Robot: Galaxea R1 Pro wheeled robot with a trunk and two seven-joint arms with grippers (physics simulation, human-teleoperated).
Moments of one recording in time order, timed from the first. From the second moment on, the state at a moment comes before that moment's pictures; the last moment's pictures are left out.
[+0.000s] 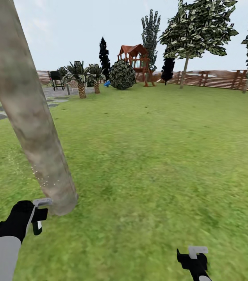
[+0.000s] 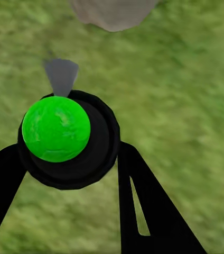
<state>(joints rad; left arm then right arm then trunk) -0.69 0.18 0.41 -0.75 -0.40 0.81 -0.21 -0.51 -0.08 -0.01 -0.05 0.06 -0.42 -0.16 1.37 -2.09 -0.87</state>
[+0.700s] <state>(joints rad) -1.06 0.27 0.19 -0.75 -0.42 0.98 -0.43 -0.51 -0.09 -0.01 -0.05 0.06 -0.42 -0.16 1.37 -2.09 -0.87</state>
